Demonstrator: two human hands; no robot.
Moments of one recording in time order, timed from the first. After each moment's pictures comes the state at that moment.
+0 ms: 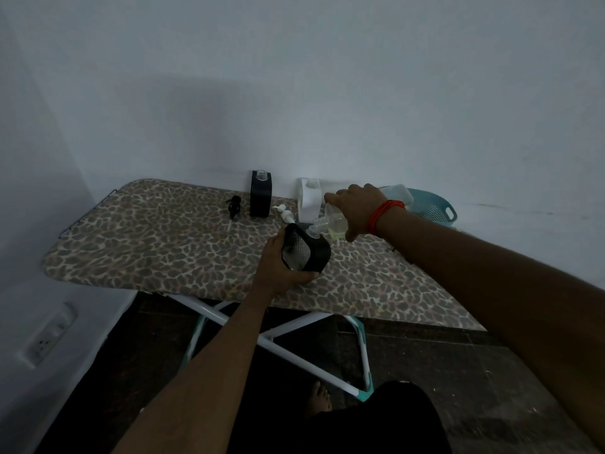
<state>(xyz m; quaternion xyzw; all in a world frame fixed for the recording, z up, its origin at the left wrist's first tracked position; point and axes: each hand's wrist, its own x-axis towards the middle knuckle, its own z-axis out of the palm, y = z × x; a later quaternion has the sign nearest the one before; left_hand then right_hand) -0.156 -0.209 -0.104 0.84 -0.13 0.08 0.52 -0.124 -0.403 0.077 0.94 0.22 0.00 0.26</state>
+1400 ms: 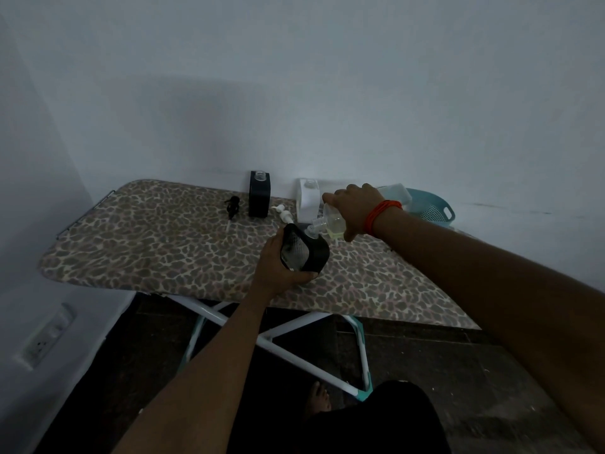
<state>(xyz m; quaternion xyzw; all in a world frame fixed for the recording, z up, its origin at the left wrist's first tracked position) -0.156 -0.208 -0.104 0.83 -0.13 0.08 0.53 -0.125 -0.400 0.076 0.94 0.21 0.00 0.27</state>
